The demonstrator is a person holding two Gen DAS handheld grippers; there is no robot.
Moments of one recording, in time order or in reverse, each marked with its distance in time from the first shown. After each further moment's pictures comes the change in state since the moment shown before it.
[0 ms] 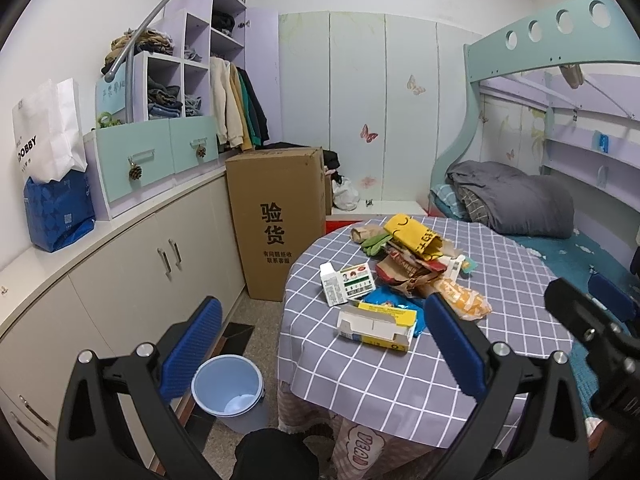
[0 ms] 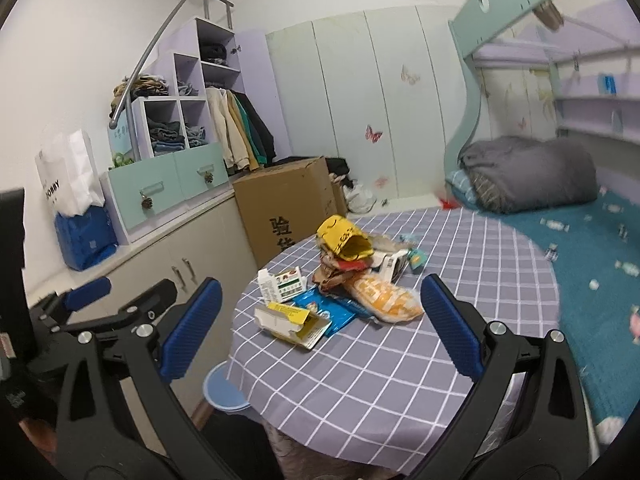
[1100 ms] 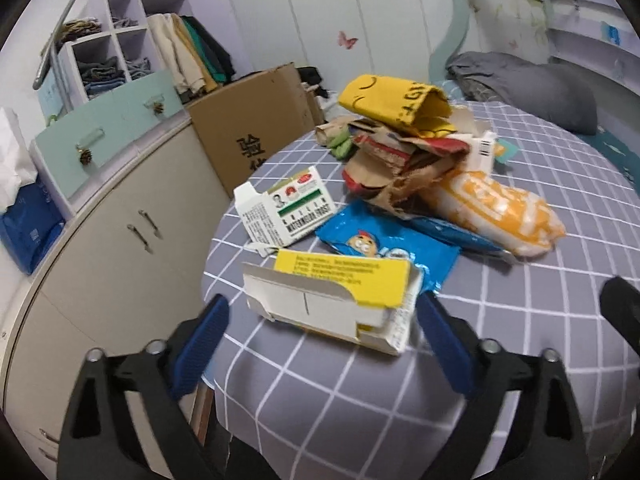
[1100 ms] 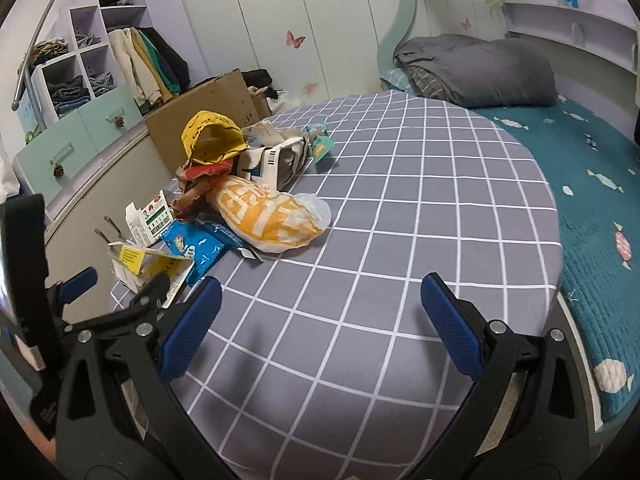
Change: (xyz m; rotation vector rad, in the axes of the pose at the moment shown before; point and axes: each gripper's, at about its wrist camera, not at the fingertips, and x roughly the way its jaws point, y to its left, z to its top) left arm 0.168 -0.094 -0.046 0.213 0.294 0.092; right arm 0.105 -0.098 -0.048 0.148 0.314 -0.210
